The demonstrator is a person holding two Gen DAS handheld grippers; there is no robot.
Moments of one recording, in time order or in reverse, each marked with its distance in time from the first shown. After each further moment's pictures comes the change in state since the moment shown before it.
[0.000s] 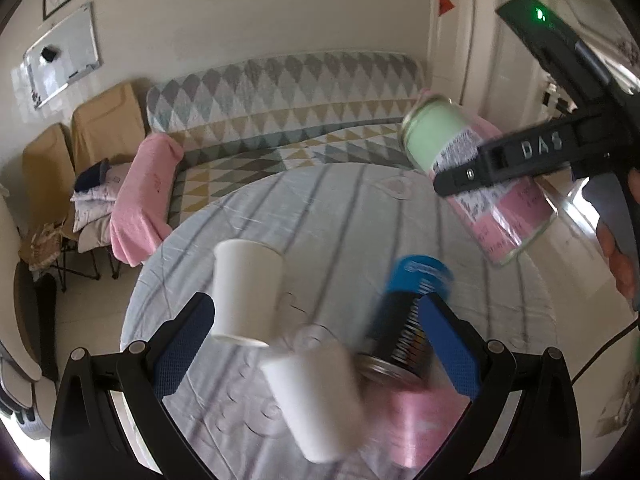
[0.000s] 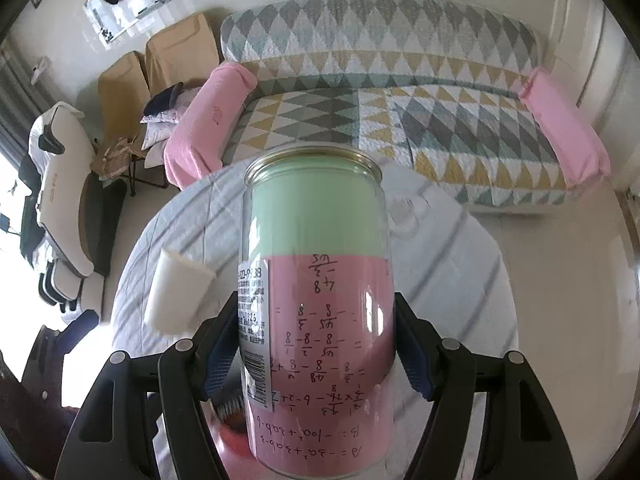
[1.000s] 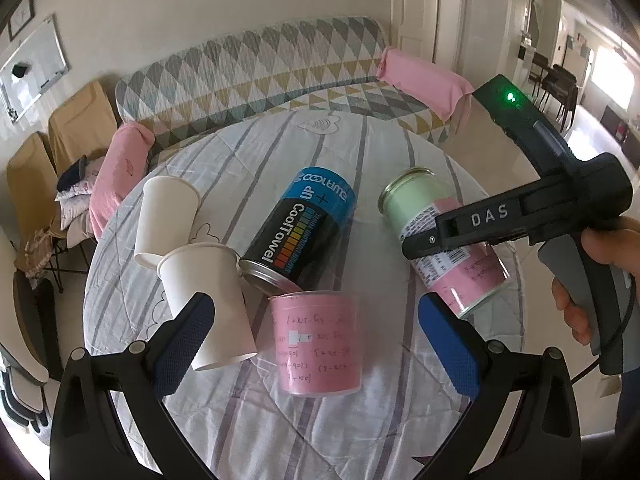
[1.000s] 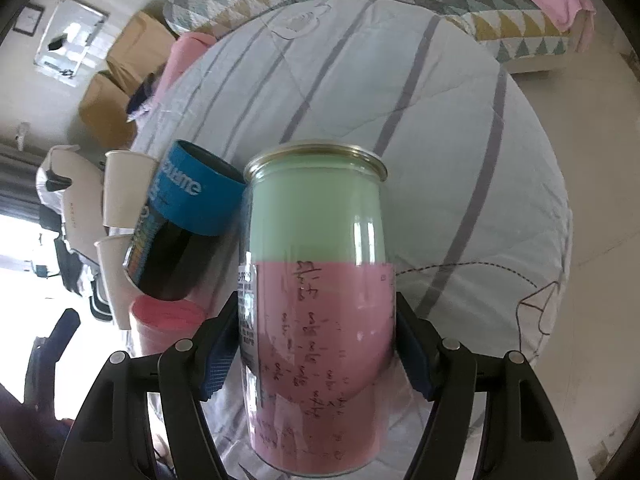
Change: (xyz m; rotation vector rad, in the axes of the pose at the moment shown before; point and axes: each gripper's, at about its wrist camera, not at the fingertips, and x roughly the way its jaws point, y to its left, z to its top) left arm -0.014 -0.089 -0.052 0.093 0.115 -0.029; right arm 0.067 -0.103 -0.121 0.278 0.180 0.210
